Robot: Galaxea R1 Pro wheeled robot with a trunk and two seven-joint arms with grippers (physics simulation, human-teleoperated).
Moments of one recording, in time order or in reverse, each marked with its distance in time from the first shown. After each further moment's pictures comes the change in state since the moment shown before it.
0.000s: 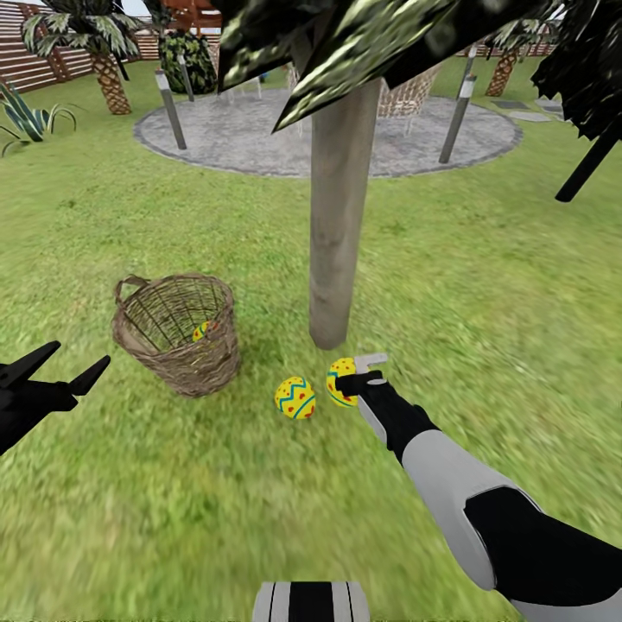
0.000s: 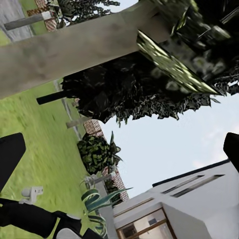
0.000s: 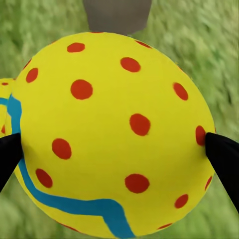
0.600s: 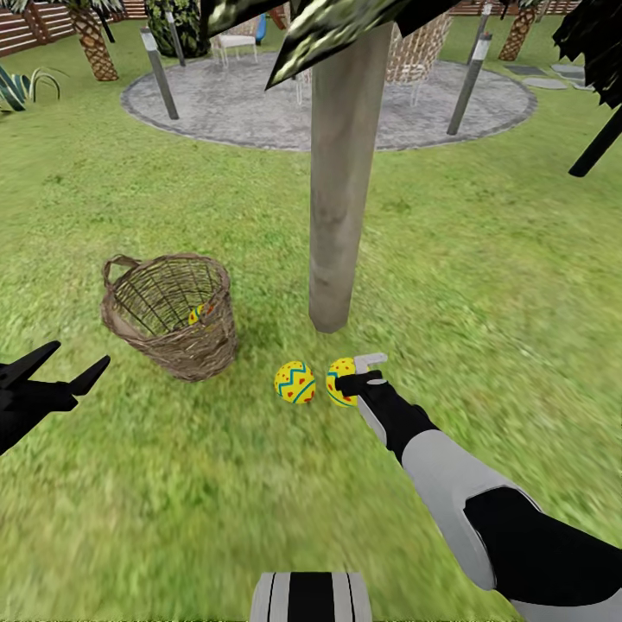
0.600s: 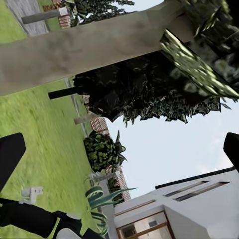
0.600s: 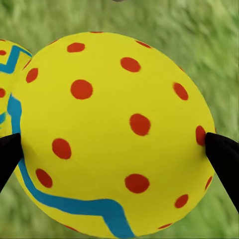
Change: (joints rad) left arm 0.000 0.000 0.000 0.000 0.000 0.000 0.000; right arm 0.000 0.001 0.001 -0.001 0.000 0.000 0.000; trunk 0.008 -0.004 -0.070
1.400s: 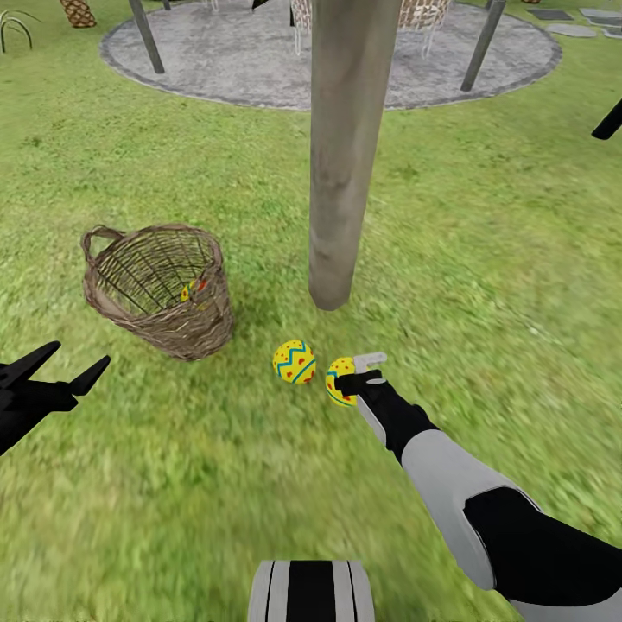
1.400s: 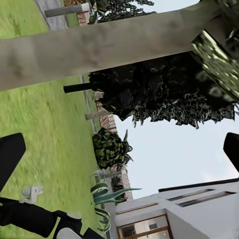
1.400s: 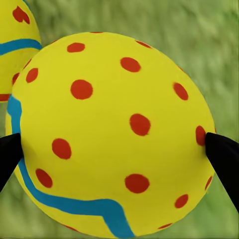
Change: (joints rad) left arm 0.000 0.000 0.000 0.000 0.000 0.000 0.000; right arm 0.000 0.002 0.000 -0.004 0.000 0.002 0.000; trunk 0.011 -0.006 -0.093
